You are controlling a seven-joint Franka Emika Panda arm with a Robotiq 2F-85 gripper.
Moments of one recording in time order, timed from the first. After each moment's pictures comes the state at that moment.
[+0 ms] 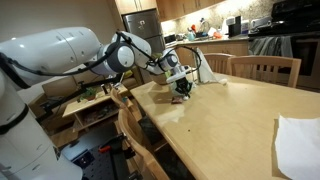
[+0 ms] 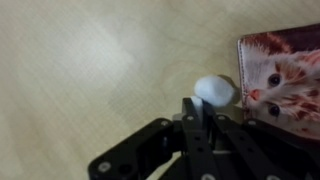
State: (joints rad) arm 0.49 1.47 -0.03 -0.65 -0.31 2.01 -0.11
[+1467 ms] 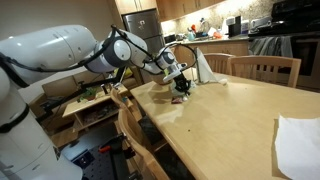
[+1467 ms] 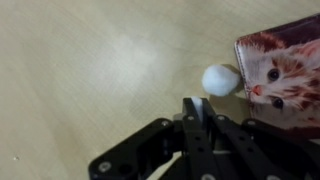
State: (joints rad) arm 0.56 1.43 -0.12 -0.69 -0.32 1.97 0.09
